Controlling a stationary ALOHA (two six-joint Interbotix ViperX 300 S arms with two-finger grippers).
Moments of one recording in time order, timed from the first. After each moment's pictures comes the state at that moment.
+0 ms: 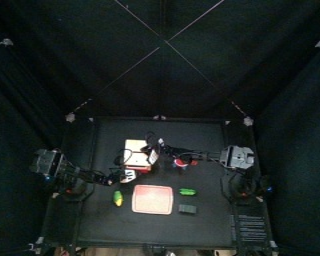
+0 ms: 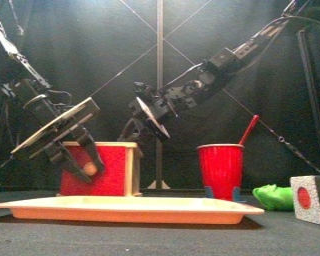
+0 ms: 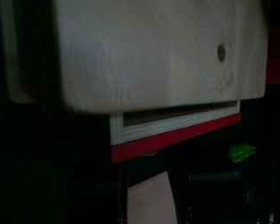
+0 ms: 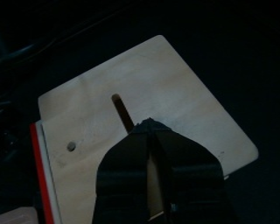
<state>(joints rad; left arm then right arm) -0.18 -0.06 0.98 -1.54 -0.49 -0.13 -0.32 0.33 0.26 0.19 -0.12 0.04</state>
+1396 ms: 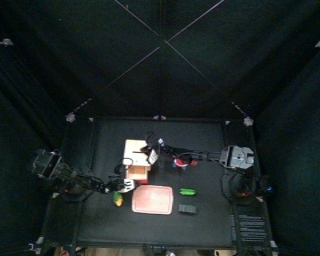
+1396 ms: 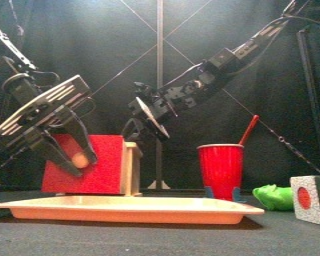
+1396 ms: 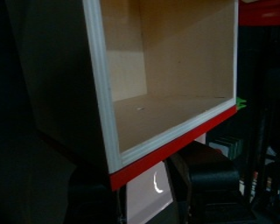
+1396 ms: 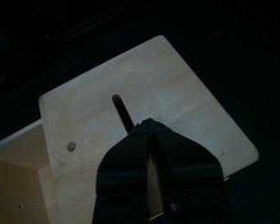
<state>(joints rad) -0.34 -0.09 0.96 -1.64 -0.49 -0.13 -0.32 0.33 0.25 0.20 -0.11 0.04</state>
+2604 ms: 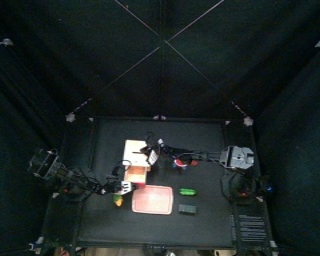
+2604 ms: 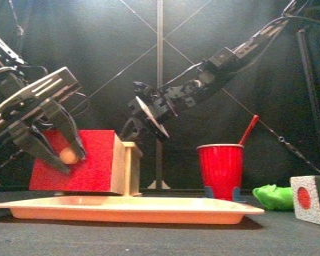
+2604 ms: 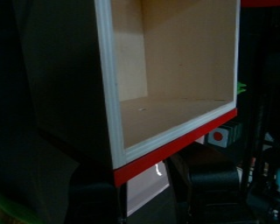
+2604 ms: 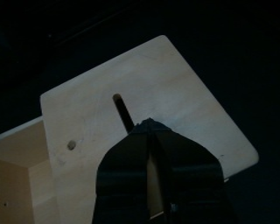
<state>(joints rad) -0.37 -0.13 1.00 -1.66 -0.48 -0.13 -0.32 0.33 0.25 0.20 -0.11 0.04</state>
